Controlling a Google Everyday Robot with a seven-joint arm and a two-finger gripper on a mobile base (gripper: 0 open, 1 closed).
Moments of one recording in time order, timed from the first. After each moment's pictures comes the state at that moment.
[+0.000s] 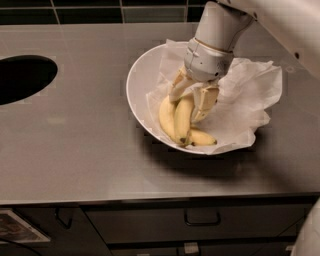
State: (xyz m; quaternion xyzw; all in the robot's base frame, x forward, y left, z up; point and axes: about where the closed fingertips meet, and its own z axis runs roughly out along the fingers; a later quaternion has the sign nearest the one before) arm 0.521 -0.083 0.884 -0.85 0.50 0.14 0.08
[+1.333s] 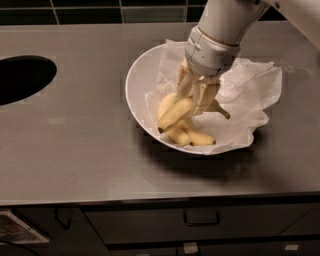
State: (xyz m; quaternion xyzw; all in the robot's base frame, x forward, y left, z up) arm 0.517 -0.076 0.916 -0.85 0.50 0.07 0.13
